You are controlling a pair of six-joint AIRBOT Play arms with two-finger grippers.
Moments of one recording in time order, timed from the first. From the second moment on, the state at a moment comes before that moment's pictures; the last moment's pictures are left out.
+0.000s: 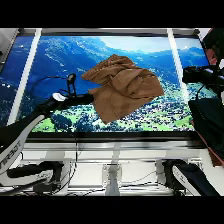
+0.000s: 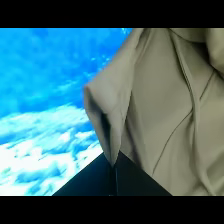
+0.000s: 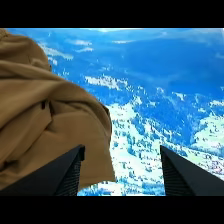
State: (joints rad) left arm -0.21 -1.38 0.82 0.62 -0.54 -0.98; right arm 0.00 -0.84 1.07 -1.64 0.77 1.54
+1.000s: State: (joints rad) left arm 0.34 -0.93 0.82 1.68 -1.10 -1.26; right arm 0.00 -1.32 1.13 -1.14 0.79 1.46
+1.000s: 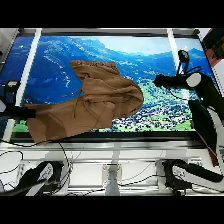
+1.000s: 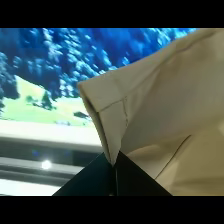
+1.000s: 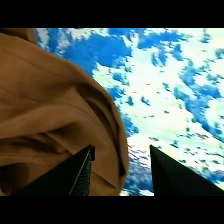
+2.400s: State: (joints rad) left arm 0.35 -1.02 0.82 1.44 -0.98 -1.31; right arm 0.25 -2.21 2.02 -1.02 0.95 1.49
